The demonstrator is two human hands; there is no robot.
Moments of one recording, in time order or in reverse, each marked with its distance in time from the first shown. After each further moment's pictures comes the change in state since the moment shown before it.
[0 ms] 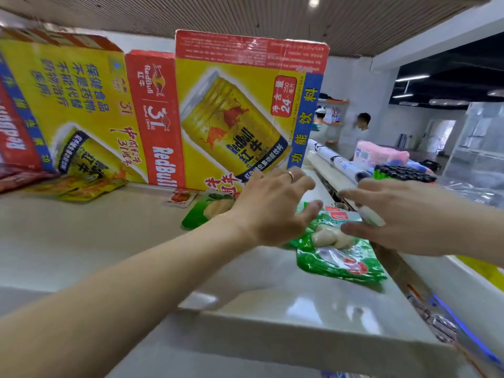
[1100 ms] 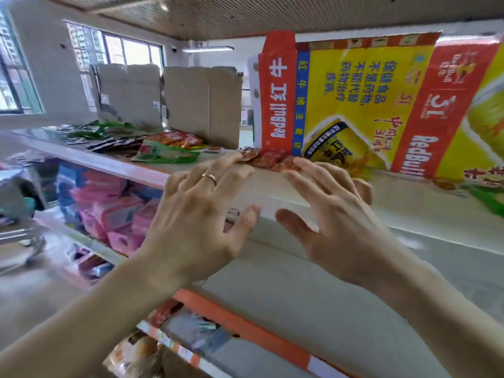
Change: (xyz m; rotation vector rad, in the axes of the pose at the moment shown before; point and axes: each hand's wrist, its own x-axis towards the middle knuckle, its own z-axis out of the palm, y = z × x) left_hand -0.447 -0.286 -0.227 0.304 0.162 -0.480; right_hand 0.047 -0.530 -0.107 0.612 0.590 -0.388
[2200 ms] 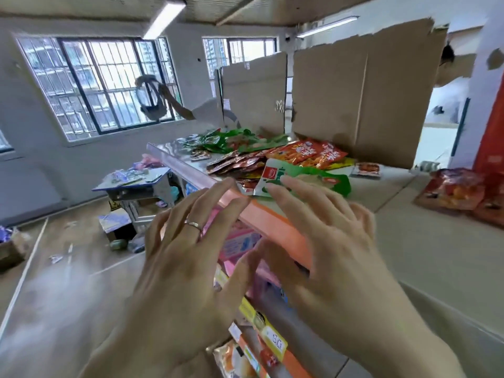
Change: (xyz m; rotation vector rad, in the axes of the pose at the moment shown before) left_hand 0.010 -0.220 0.016 0.285 0.016 -0.343; right_hand 0.200 -0.135 0.171 0.624 0.075 -0.217
